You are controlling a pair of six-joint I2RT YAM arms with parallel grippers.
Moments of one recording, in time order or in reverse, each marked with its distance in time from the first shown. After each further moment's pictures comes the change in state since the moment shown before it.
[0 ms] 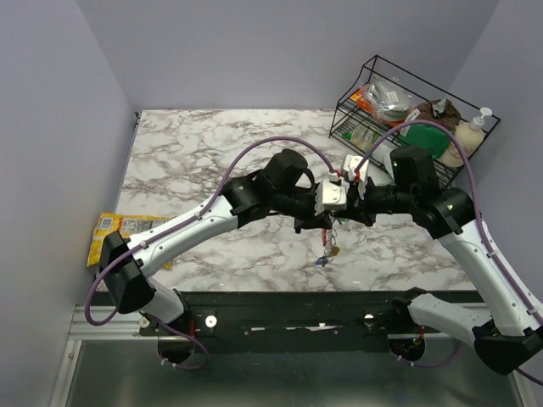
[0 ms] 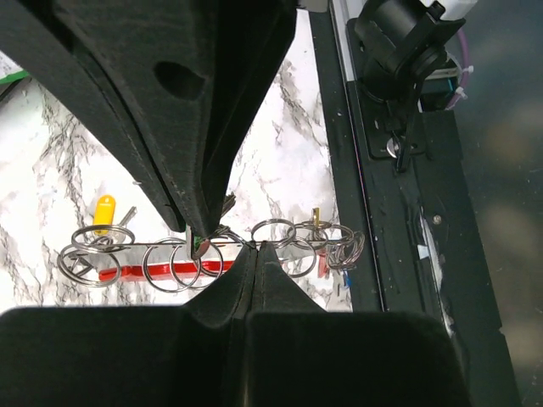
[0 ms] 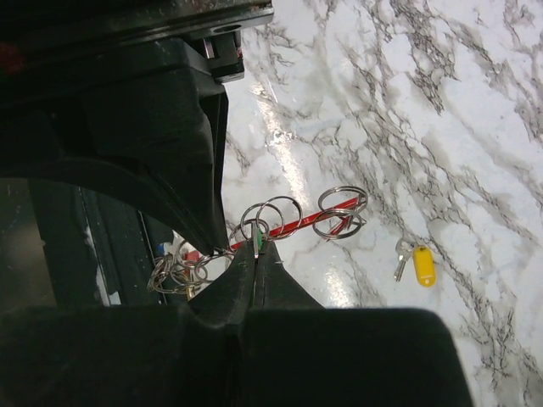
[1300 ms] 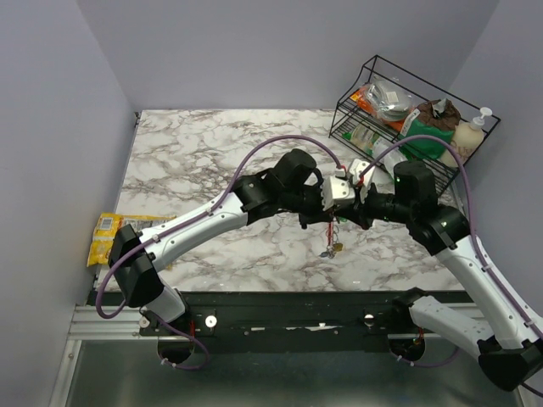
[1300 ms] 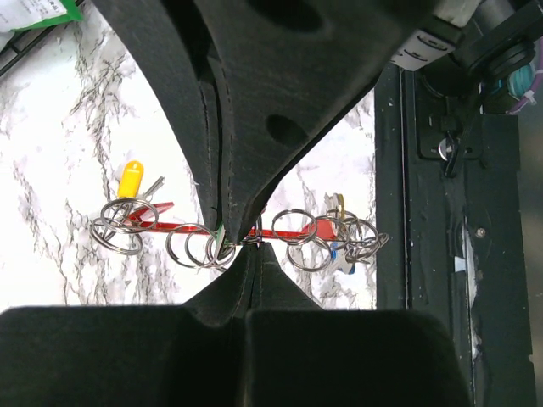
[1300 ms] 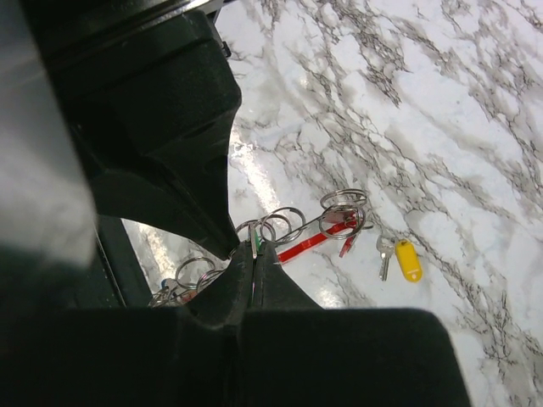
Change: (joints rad) left arm -0.013 0.076 0.051 -0.003 -0.155 -0.053; right arm -0.020 -0.117 -0.229 0.244 0.083 0.101
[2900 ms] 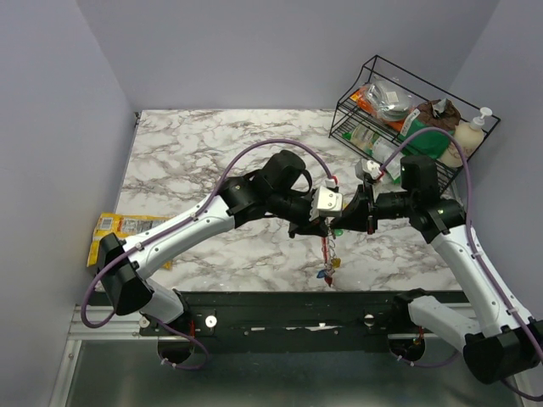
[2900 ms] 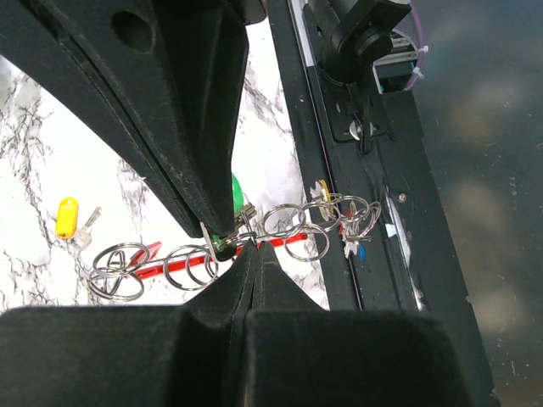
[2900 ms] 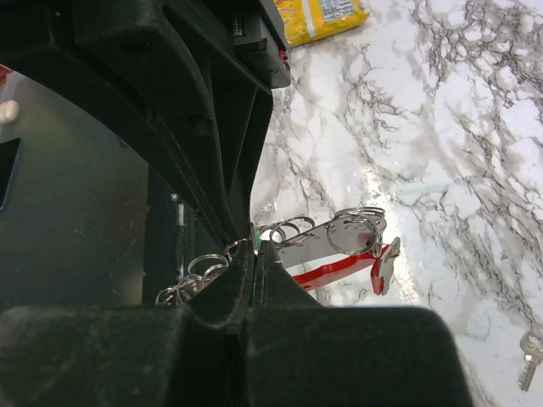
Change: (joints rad) left arm 0.013 -0.084 -0.033 -0.092 0.238 0.093; right arm -0.200 0.070 -0.041 0.010 -0.595 -0.002
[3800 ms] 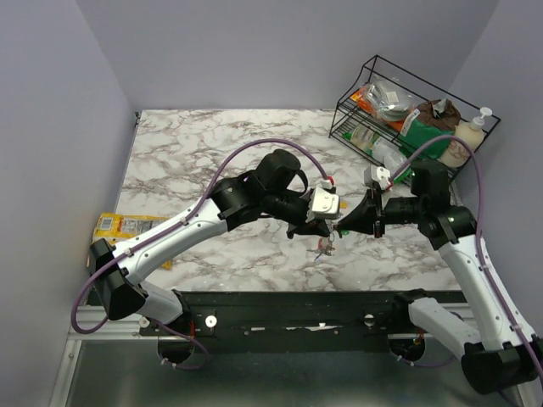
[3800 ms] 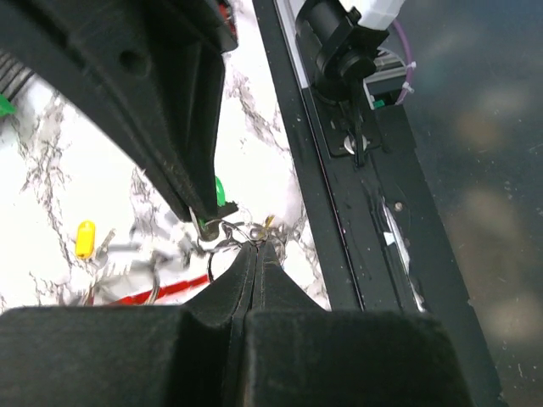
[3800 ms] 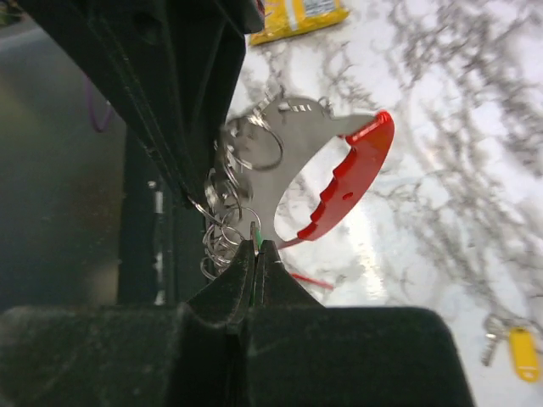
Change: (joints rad) left arm -0.006 -0.051 0.000 0.008 0.019 0.021; right arm -0.052 -0.019 0.002 -0.090 -0.038 -0.117
